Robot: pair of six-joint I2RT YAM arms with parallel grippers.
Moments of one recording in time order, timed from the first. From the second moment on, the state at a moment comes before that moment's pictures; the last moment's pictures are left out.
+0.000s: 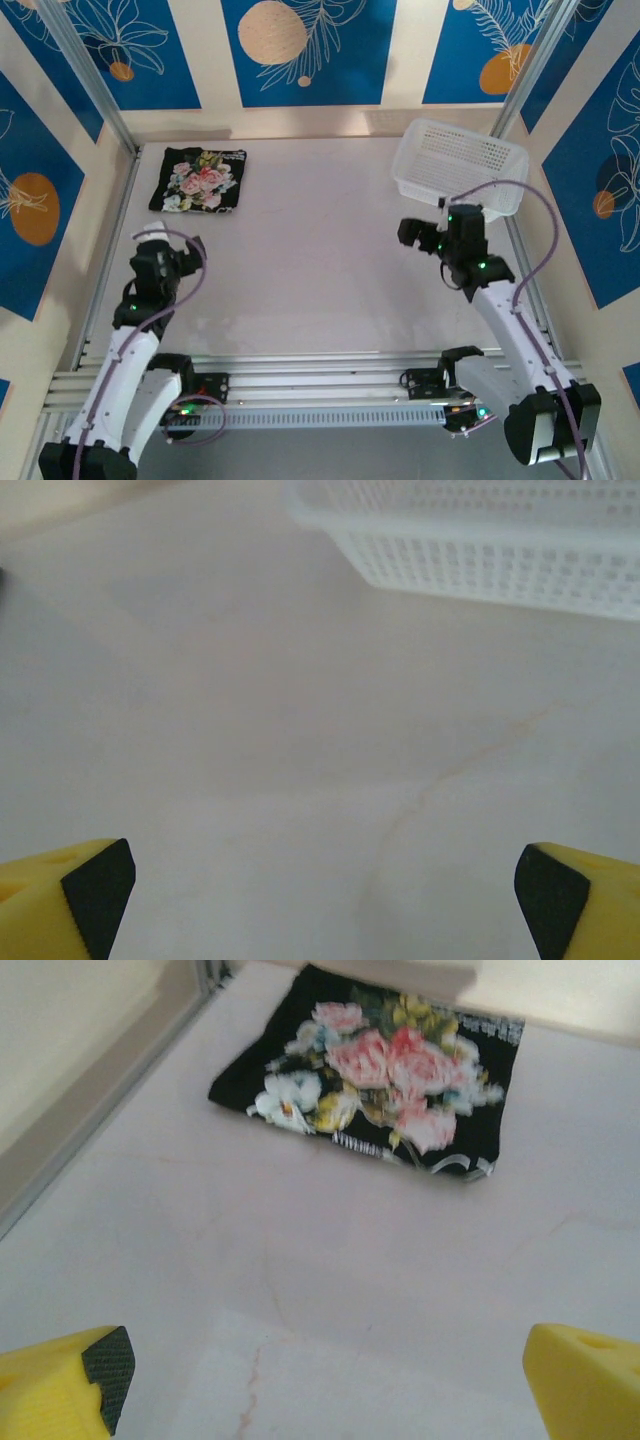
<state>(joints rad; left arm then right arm) -0.09 0.69 0.46 -0.30 -0.27 -0.24 0.14 0.94 0.66 -0.39 -0.02 0.29</state>
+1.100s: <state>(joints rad) -0.06 1.54 0.36 0.75 -0.15 0.00 0.02 1.52 0.39 0.69 -0.09 0.11</state>
